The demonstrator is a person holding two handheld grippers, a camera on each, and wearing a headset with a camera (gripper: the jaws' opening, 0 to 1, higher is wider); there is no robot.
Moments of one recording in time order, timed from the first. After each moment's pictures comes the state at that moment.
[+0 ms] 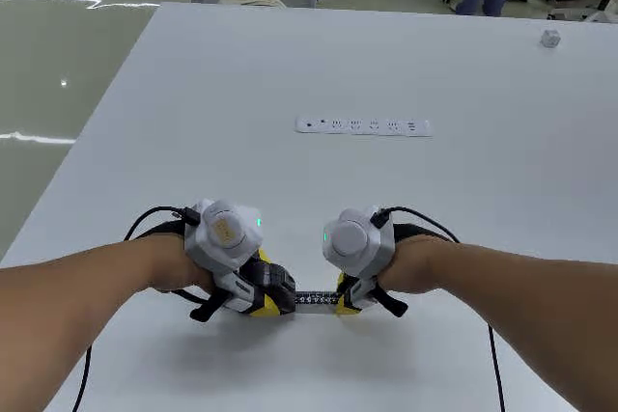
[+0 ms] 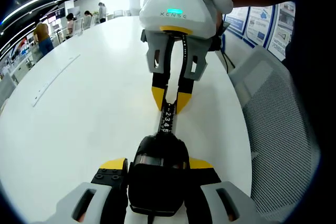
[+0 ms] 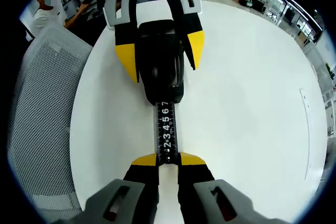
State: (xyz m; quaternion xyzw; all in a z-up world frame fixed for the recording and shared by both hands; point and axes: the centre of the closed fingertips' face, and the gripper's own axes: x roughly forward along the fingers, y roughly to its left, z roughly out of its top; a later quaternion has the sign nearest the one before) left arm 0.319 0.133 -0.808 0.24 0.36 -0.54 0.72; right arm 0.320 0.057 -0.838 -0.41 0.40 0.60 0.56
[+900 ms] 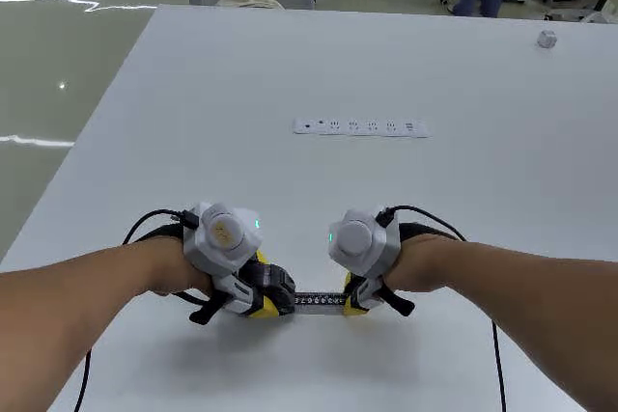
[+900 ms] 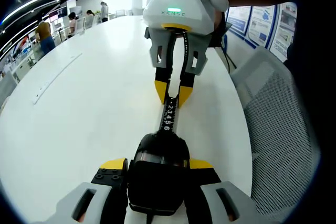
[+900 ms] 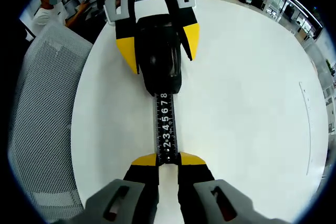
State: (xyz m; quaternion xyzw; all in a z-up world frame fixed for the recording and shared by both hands) left arm 0.319 0.134 -0.810 0.24 0.36 -0.53 0.73; right arm 0.321 0.044 -0.839 -0.41 0.41 0.60 0.55
